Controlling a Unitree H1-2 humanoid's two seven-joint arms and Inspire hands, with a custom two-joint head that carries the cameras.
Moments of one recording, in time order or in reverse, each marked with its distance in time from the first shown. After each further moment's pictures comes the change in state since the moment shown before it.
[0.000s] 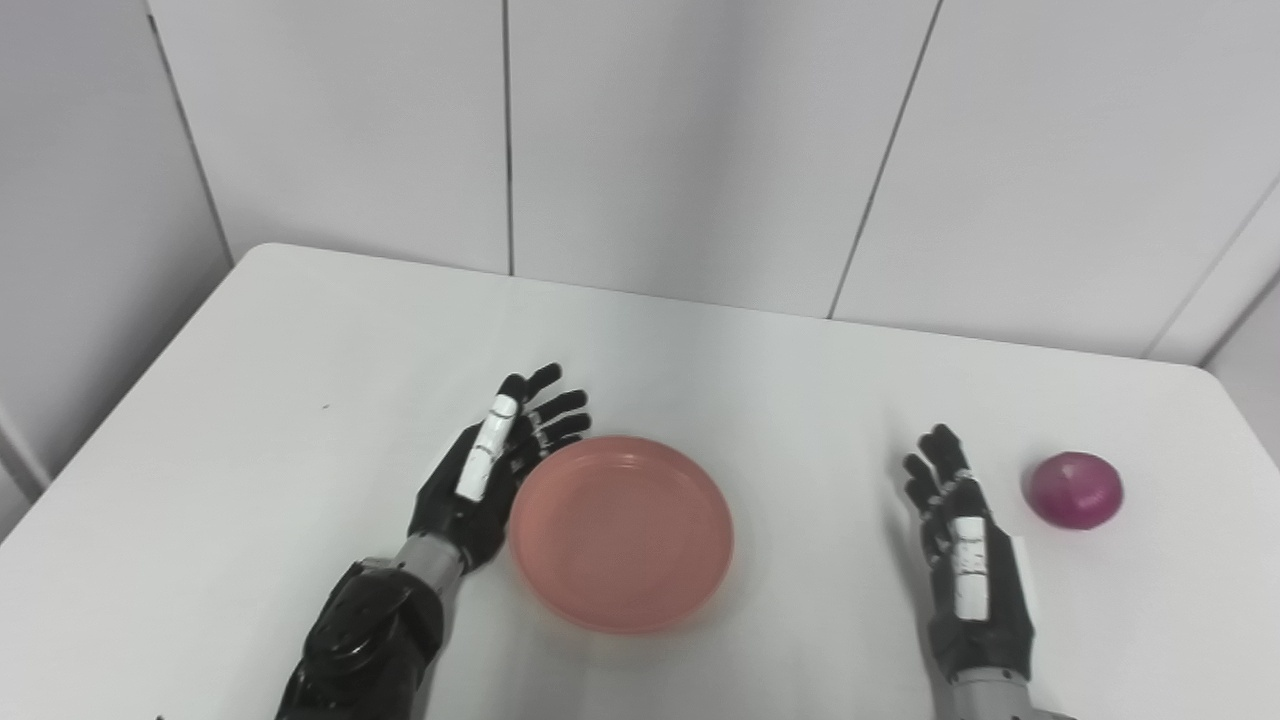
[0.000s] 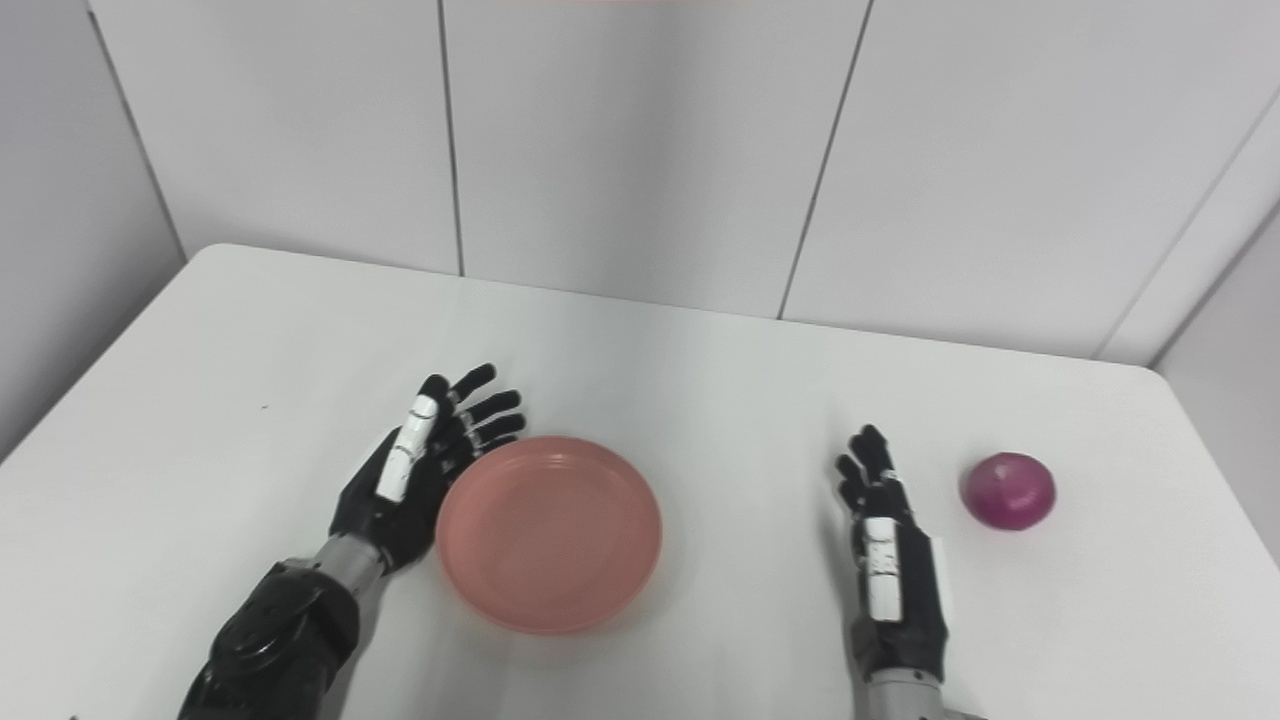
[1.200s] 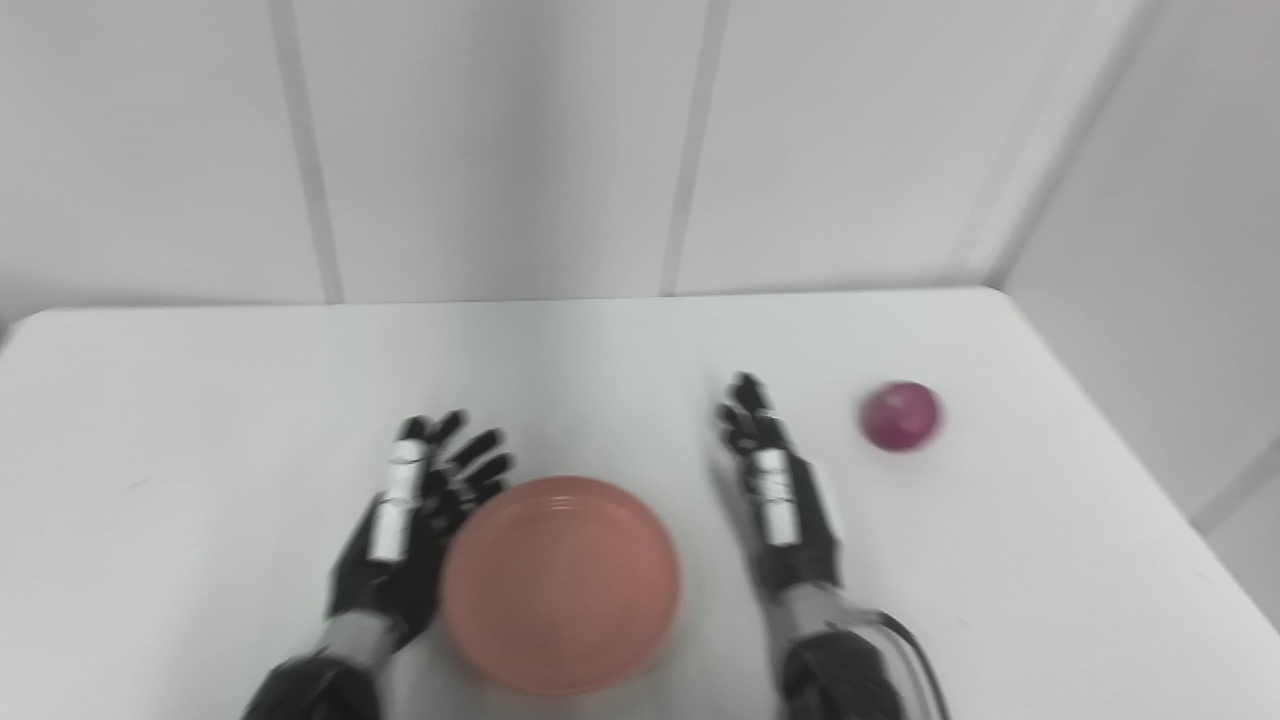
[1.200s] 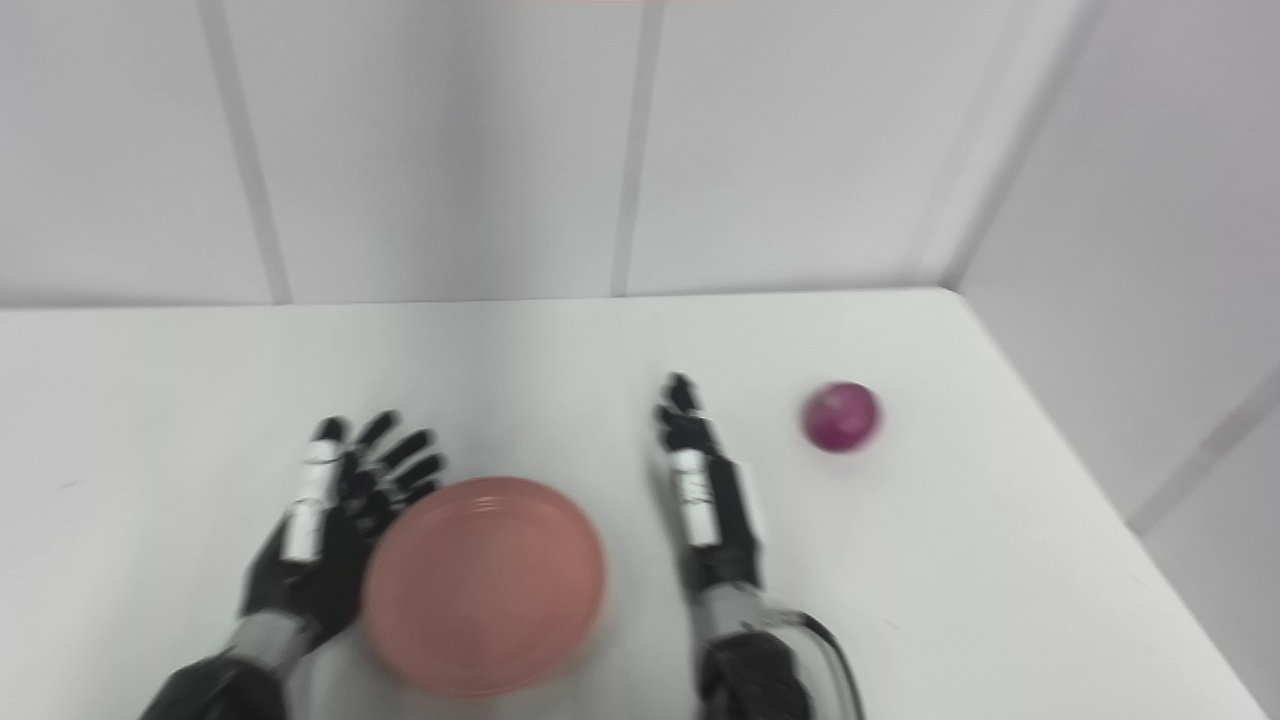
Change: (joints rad) left arm 0.029 -0.107 -0.068 -0.113 -0.029 0.165 0.107; right arm -0.036 0.040 0.026 0.041 -0.048 0.000 -0.037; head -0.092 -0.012
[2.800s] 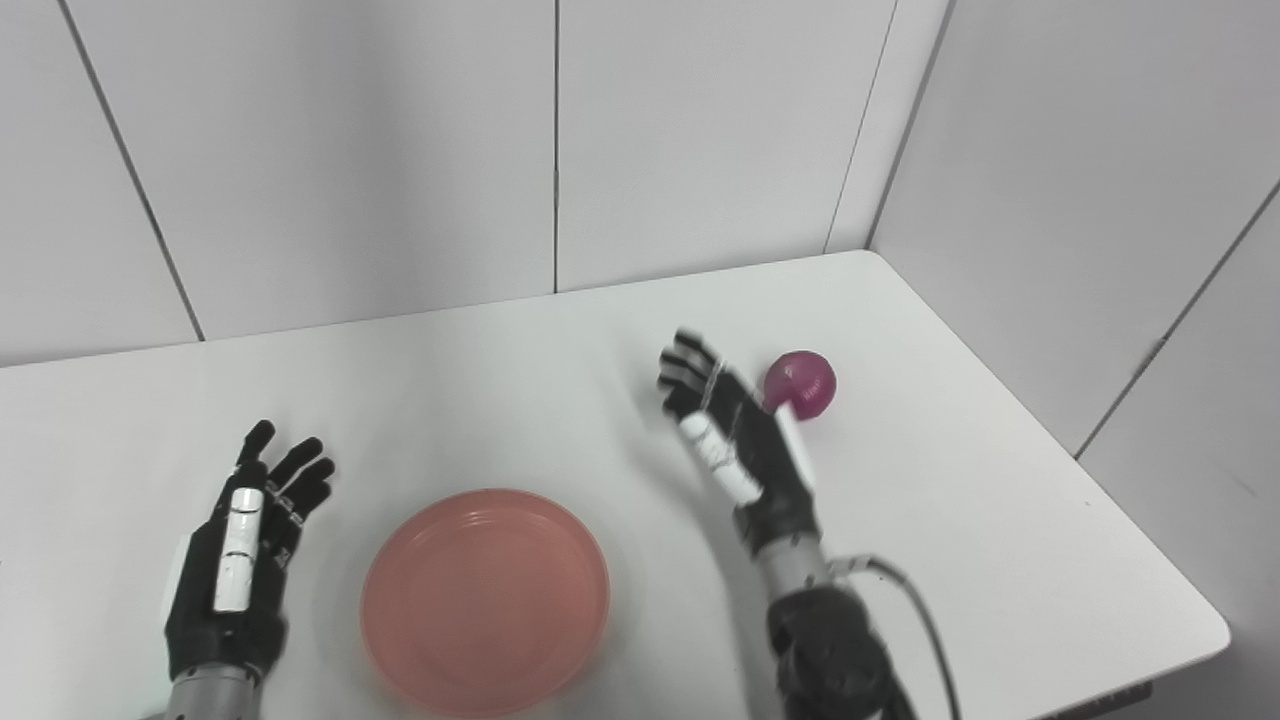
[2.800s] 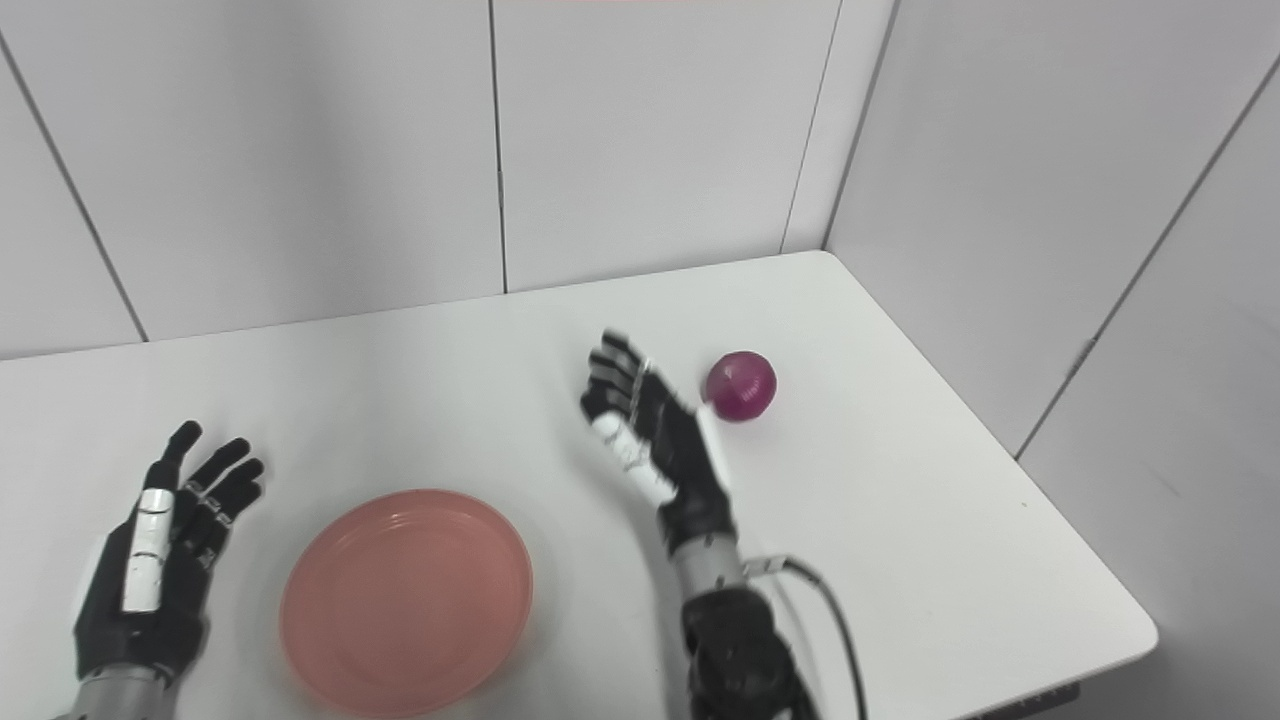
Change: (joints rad) left arm -0.037 0.068 0.043 0.205 0.117 -0.405 -0.051; right arm -0.052 -0.124 -0.041 -0.354 -0.249 0.206 -0.069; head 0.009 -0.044
